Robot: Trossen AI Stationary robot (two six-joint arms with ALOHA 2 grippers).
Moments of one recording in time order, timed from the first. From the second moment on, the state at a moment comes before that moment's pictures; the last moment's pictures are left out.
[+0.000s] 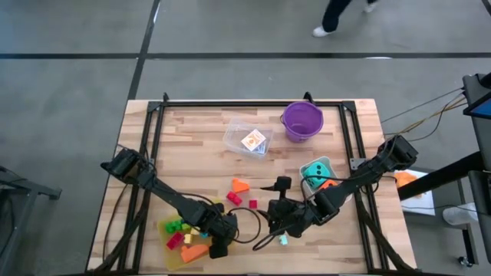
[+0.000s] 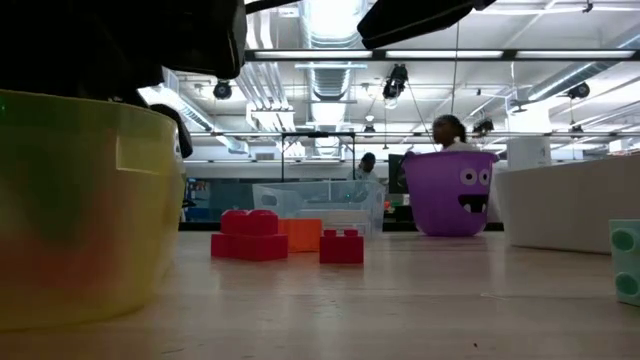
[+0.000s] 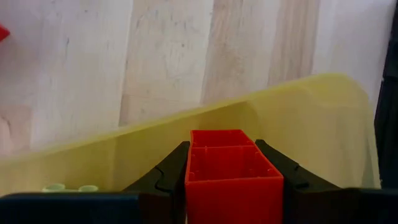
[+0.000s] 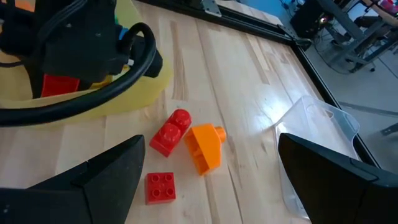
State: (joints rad) left arm -0.55 1.93 1.24 -0.52 0.03 -0.72; right arm 0.56 1.69 1.16 -0.24 0.78 0.21
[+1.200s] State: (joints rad) left arm -0.54 1.90 1.25 -0.64 0.05 -0.71; right arm 0.56 1.69 1.16 -0.23 0.78 0.21
